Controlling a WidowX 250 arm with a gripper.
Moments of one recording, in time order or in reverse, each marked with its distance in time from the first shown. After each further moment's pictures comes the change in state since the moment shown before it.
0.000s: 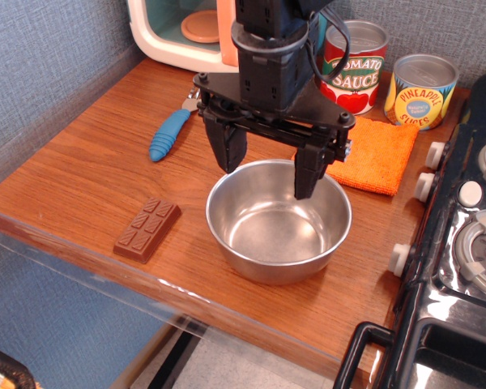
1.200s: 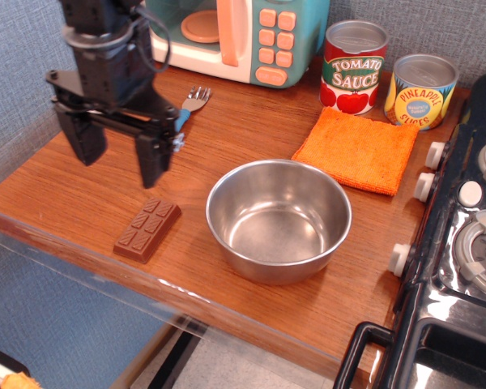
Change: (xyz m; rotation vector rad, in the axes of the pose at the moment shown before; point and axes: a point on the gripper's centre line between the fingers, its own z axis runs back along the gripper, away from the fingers) arm -0.032 0.122 -0.013 0.089 0.094 0.079
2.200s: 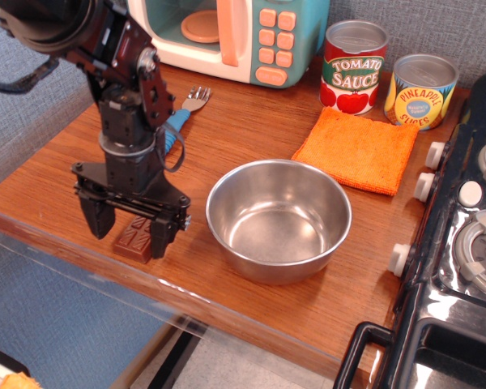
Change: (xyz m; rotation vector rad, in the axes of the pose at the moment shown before) arm -0.005 -0.002 -0.090 0.047 0.088 0.083
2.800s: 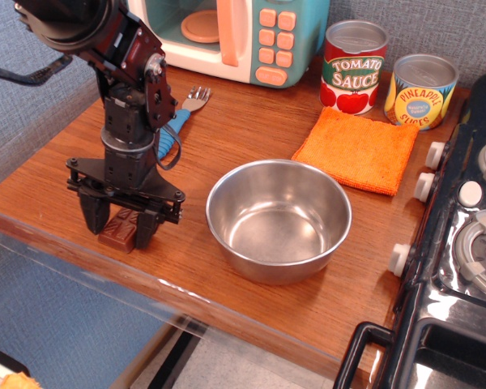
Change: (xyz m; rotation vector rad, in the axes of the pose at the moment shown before) arm 0.010 0.013 -0.007 0.083 0.039 0.074
